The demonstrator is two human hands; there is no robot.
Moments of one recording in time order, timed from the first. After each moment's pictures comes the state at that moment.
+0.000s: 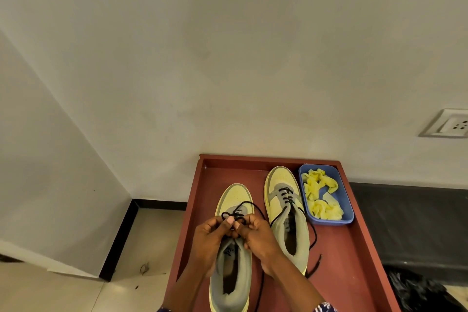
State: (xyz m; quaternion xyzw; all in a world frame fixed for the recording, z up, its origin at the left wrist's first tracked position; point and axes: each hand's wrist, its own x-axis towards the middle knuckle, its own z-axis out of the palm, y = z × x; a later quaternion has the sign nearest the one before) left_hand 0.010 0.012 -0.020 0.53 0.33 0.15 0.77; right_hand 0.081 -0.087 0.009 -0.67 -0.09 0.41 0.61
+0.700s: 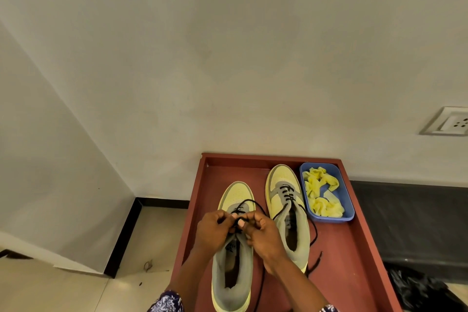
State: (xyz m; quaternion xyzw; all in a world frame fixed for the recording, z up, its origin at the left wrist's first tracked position) left_hand 0.020 0.022 -0.014 0.77 0.34 0.07 0.54; right_hand 0.076 -0.096 0.007 -0.67 -0.13 0.35 0.64
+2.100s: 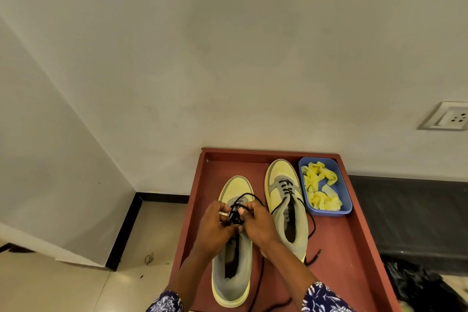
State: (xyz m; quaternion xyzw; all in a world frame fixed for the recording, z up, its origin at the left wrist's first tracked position) left_hand 0.009 0.015 -0.019 0.79 0.29 0.09 0.54; right_hand 0.088 -0.078 -0.013 -0.81 -0.14 0.27 0.51
